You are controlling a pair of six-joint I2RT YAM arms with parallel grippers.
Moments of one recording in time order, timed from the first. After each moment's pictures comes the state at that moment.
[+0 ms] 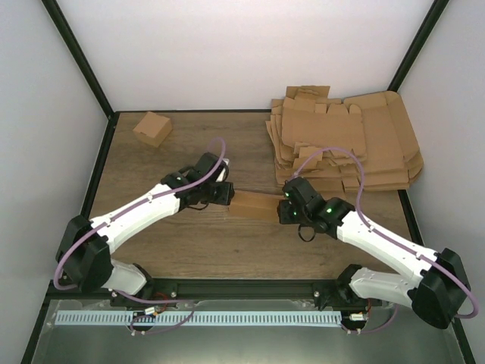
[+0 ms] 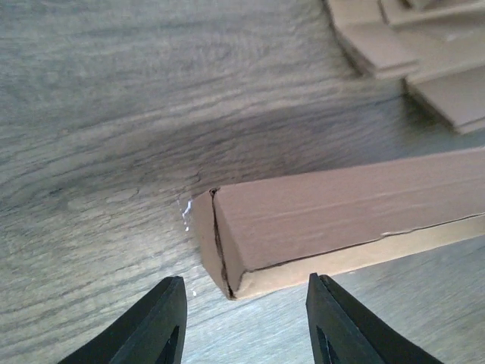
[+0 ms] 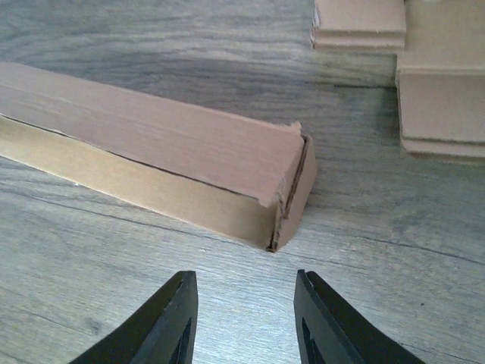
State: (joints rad) left arm -0.73 1.45 1.06 -0.59 0.01 -0.47; right arm 0.76 1.10 0.77 -0.63 0.13 0.62
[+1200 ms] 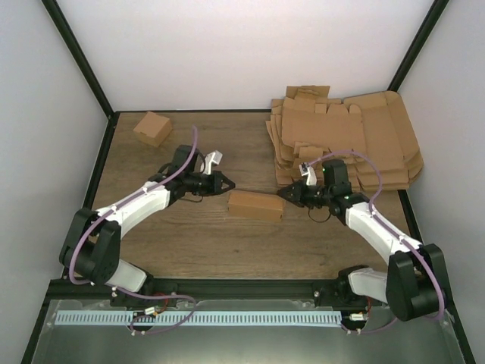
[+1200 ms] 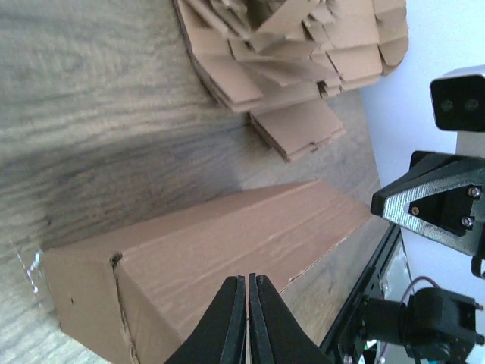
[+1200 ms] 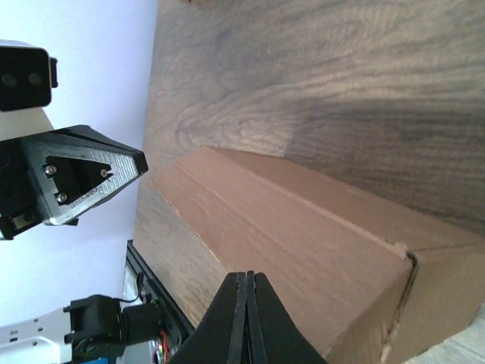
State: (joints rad) left arm -0.46 1.47 0.92 -0.18 0.65 -0.58; right arm 0.26 1.19 0.66 -0.18 -0.76 0.65
